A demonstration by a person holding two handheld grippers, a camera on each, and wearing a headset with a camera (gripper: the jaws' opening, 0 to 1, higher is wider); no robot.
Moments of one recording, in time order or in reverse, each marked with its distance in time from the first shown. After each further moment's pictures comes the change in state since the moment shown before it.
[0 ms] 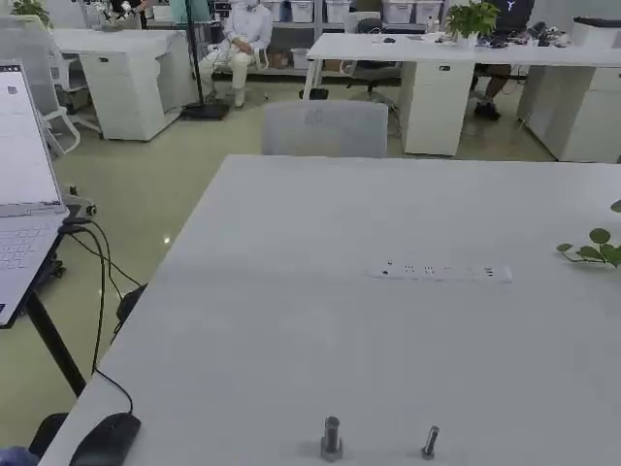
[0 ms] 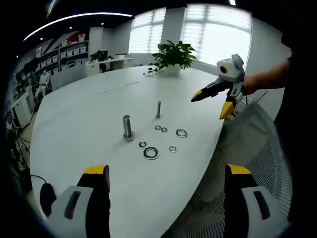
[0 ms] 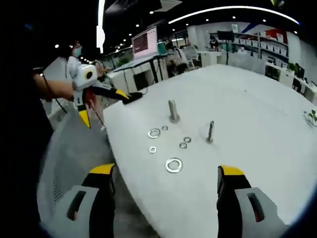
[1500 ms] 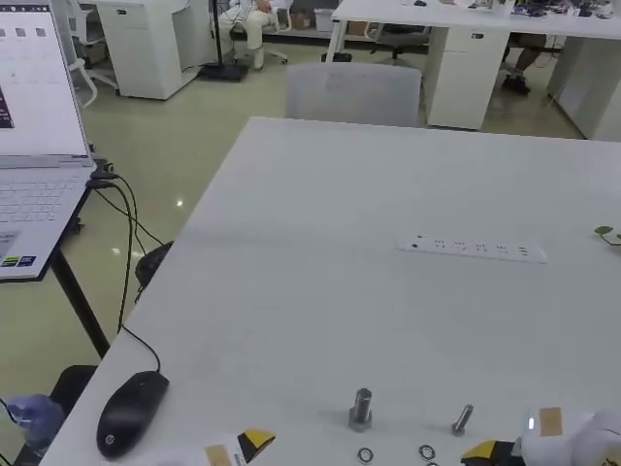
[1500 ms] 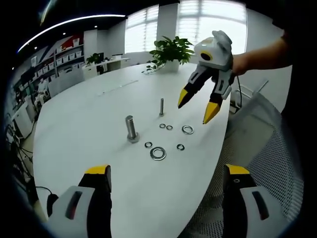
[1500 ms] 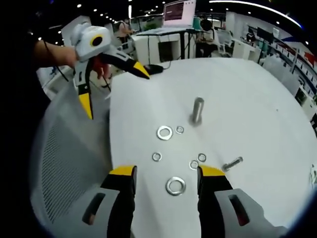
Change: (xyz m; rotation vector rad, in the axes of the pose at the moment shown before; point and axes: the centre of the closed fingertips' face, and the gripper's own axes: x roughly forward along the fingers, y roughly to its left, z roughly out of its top) left arm 0.010 0.009 -0.004 0.068 0.036 0.003; right arm 0.054 0.018 0.013 -0.260 0.259 0.099
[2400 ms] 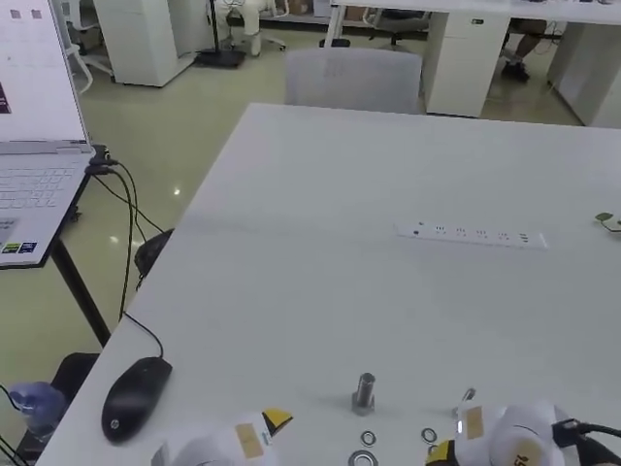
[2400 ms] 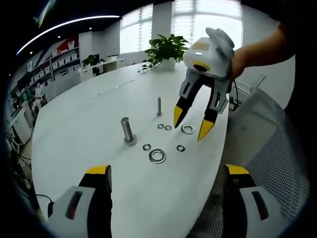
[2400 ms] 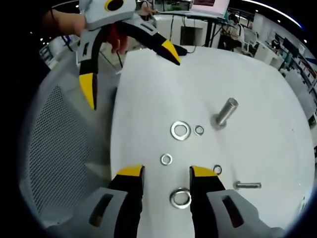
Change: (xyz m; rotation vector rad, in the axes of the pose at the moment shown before) left arm 0.014 0.000 0.001 0.044 0.010 -0.014; right arm 0.042 0.017 -0.004 -0.188 0.159 0.063
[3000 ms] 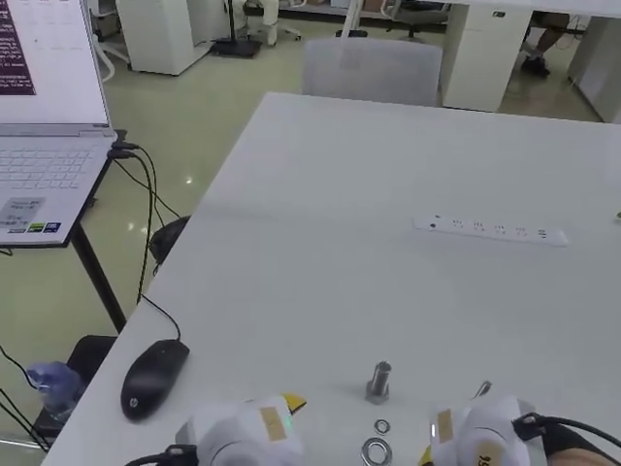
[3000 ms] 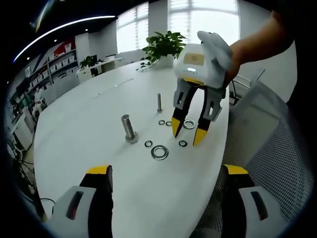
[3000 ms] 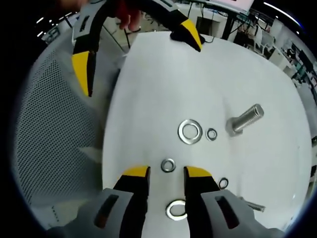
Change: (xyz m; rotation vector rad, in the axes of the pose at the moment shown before) left arm 0.000 0.004 -0.007 0.046 0.030 0.009; right arm 0.029 0.001 -0.004 -0.127 0.114 0.031
